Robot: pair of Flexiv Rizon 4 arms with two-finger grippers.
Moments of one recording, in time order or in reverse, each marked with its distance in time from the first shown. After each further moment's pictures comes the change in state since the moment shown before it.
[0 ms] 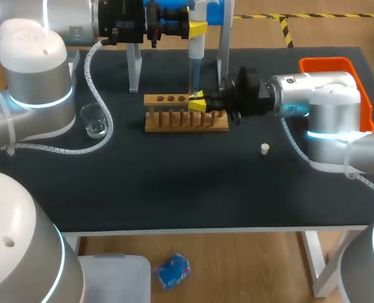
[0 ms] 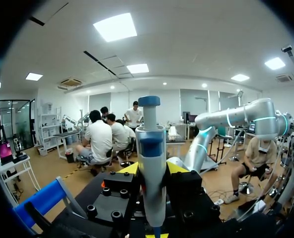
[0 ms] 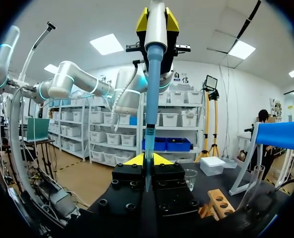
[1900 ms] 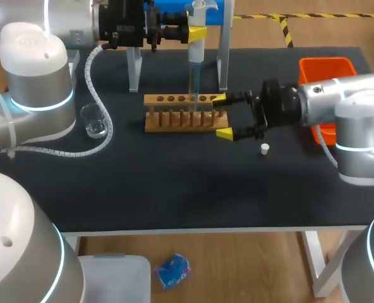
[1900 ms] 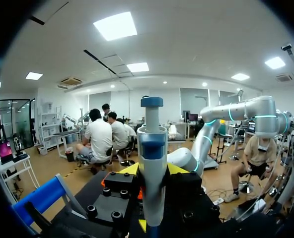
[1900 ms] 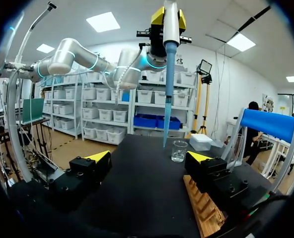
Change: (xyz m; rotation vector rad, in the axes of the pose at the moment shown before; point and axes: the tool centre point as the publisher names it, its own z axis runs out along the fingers) left arm 0.000 0.009 0.000 -0.003 0.000 0.000; right arm 0.019 -0.040 -0.063 0.212 -0.093 -0.047
